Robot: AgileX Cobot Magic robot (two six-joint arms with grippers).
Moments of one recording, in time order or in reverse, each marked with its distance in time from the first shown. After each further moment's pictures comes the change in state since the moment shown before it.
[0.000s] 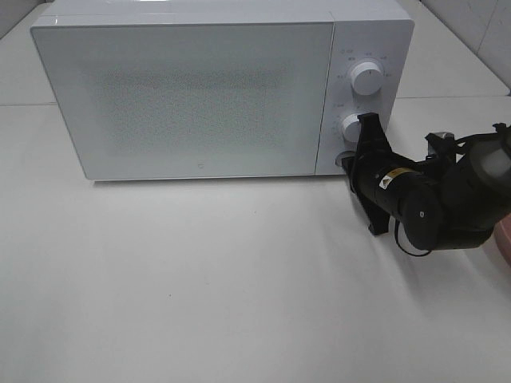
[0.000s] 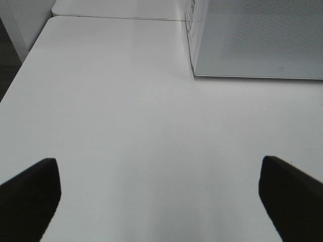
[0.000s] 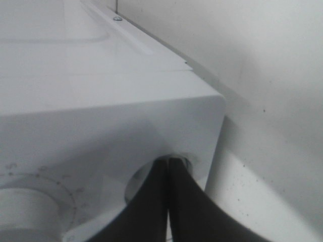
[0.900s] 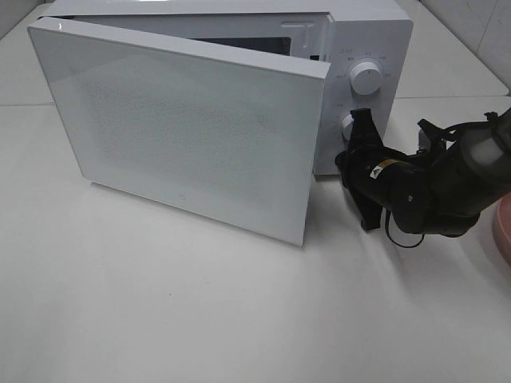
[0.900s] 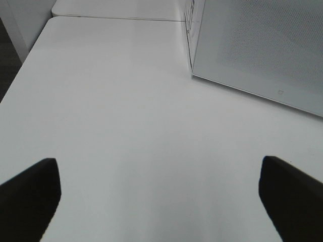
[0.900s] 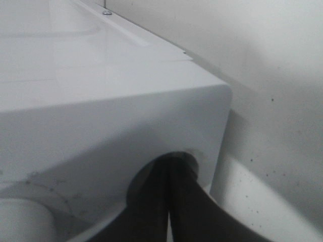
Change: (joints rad) left arm 0.000 0.000 0.000 0.000 -0.001 0.000; right arm 0.011 0.001 -0.074 0.044 0.105 -0.008
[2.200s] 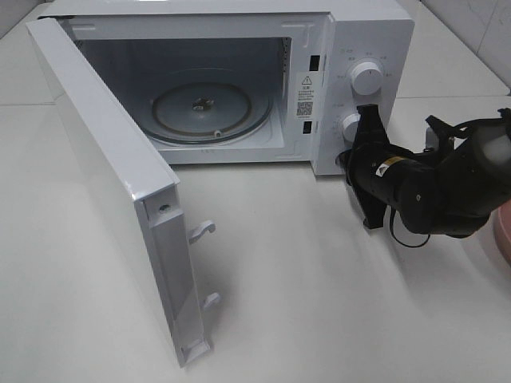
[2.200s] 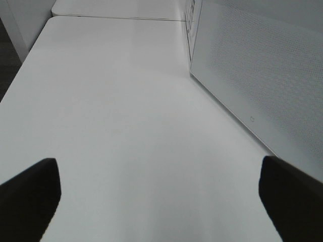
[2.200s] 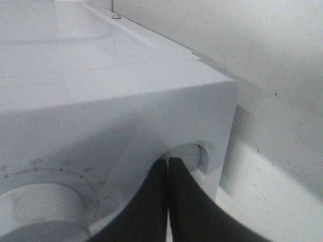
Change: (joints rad) left arm 0.000 0.000 0.000 0.000 0.000 0.000; right arm 0.007 -0.051 0.053 -0.001 -0.006 0.029
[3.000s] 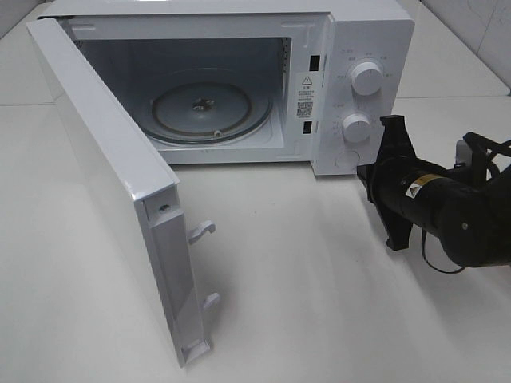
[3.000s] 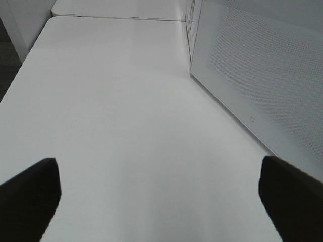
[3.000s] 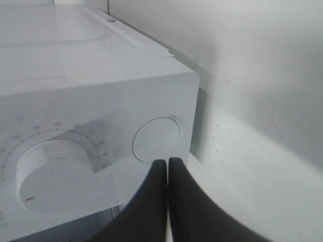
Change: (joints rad) left arm 0.000 0.000 0.000 0.000 0.000 0.000; right arm 0.001 -0.137 0.205 -0.051 -0.055 0.041
